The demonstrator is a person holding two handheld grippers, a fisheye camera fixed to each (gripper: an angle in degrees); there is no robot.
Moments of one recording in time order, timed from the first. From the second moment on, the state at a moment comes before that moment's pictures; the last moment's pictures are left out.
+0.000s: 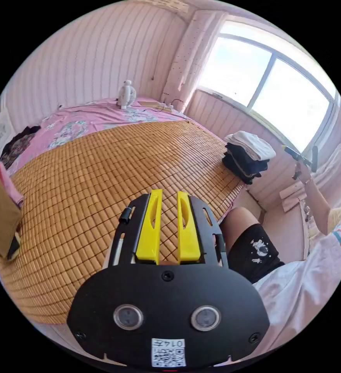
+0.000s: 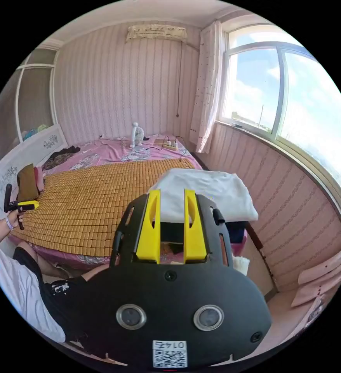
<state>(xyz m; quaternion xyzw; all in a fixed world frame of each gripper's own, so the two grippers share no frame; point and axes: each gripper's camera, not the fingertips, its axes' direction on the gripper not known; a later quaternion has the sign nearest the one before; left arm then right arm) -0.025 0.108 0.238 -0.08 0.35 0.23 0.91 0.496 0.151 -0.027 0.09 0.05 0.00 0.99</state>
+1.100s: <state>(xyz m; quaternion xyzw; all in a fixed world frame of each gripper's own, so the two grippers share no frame) -0.426 0.048 0.392 0.00 0.08 -0.01 1.00 -0.384 -0.054 0.422 -0.15 -0.35 -0.43 0.82</state>
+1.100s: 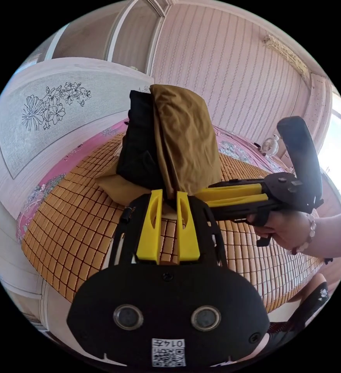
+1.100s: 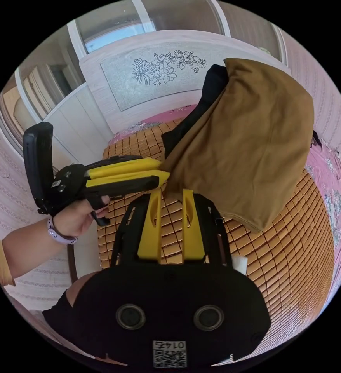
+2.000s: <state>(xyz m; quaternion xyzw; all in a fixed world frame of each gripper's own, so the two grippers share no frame) -0.308 0.192 0.214 -0.10 0.35 0.04 0.93 0.207 0.105 0.296 -0.22 -0.21 -0.09 0.95</state>
